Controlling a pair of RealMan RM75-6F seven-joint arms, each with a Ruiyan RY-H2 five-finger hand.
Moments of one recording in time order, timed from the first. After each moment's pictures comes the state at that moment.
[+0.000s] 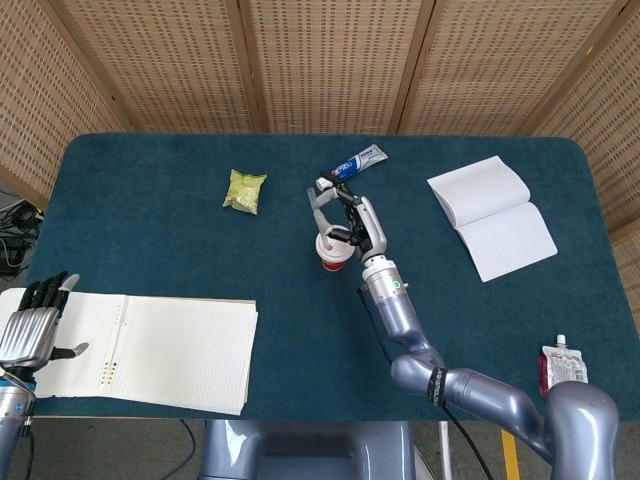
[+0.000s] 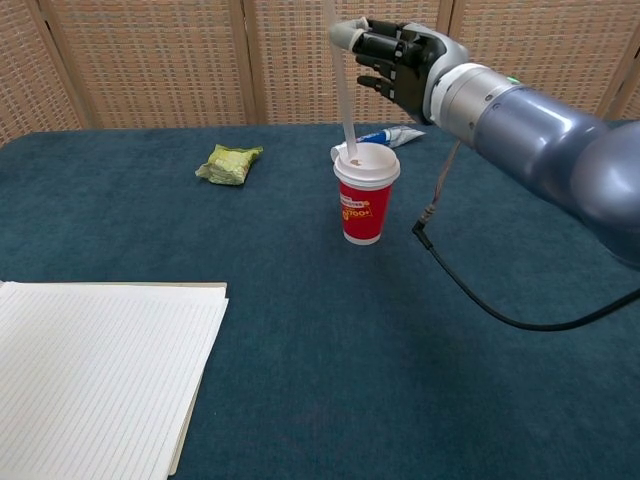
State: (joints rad) left arm -0.20 -1.26 -0.05 -1.41 1.31 1.23 0.08; right arm 0.87 -1.83 0.60 -1.24 -1.07 0.90 0.89
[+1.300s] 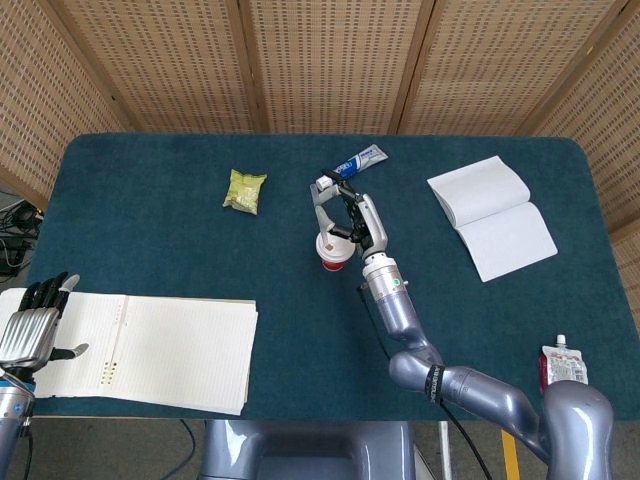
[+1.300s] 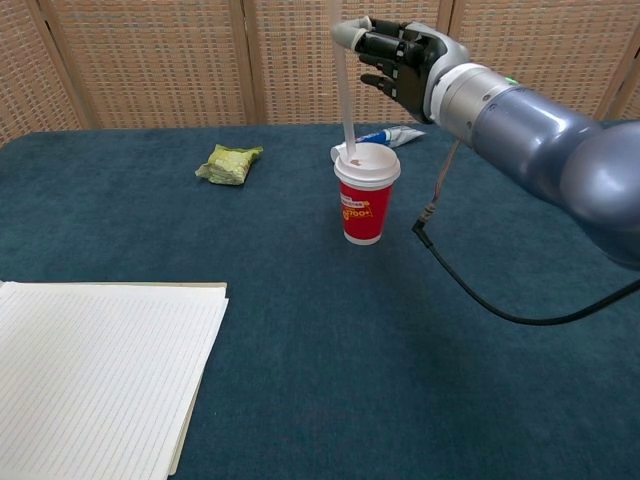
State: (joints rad) left arm -0.20 -1.26 -0.05 -1.41 1.32 1.22 0.07; right arm 0.87 -1.84 0.61 -1.21 -1.08 0.90 0.90
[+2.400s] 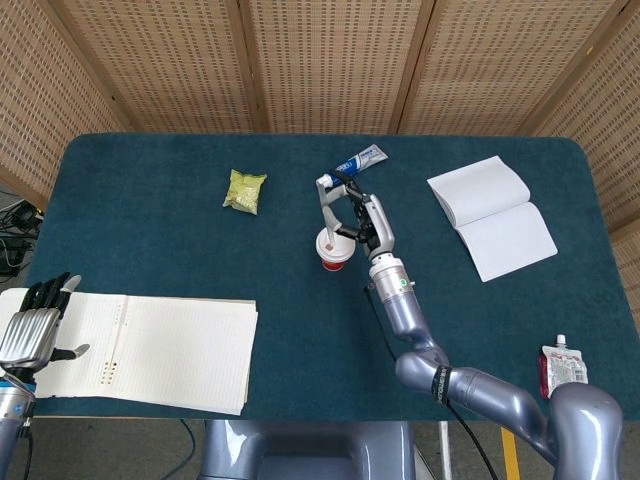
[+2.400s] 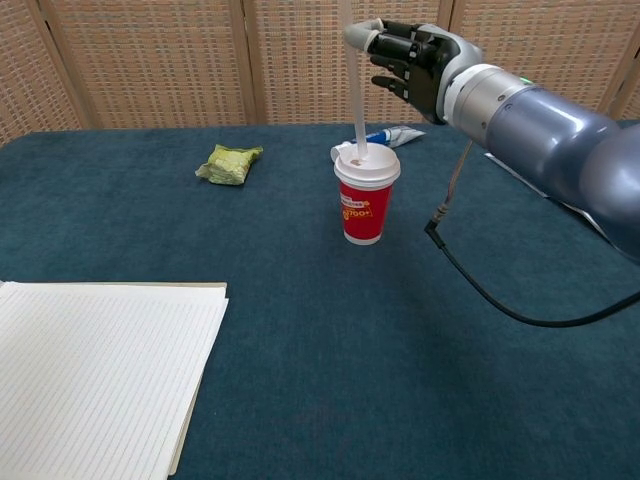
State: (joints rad) left arm -0.20 -1.26 -0.04 -1.41 1.32 1.22 0.06; right arm 0.85 -1.82 0.61 -1.23 -1.07 0.89 0.90
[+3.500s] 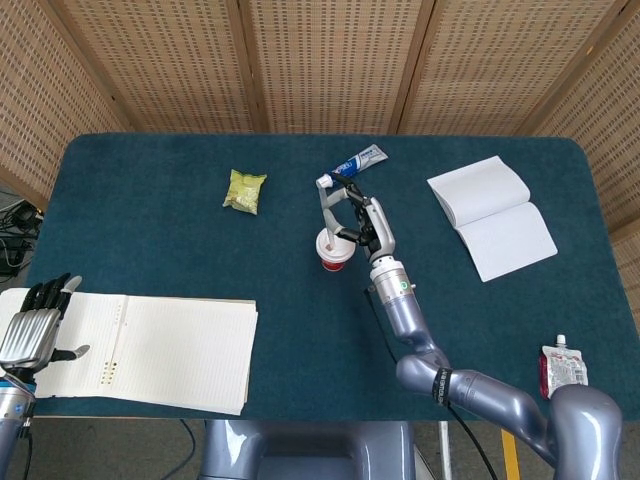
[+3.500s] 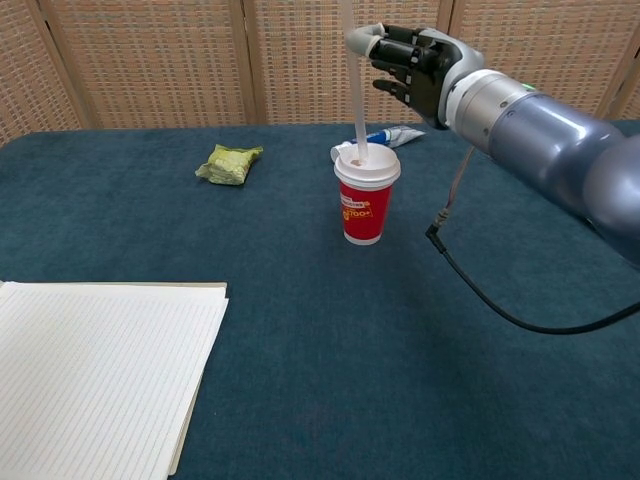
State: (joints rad) left arm -0.21 -1.25 -0.04 -1.41 1.32 1.21 0.06; right arm 0.84 -1.82 0.60 -1.23 -1.08 0.90 0.89
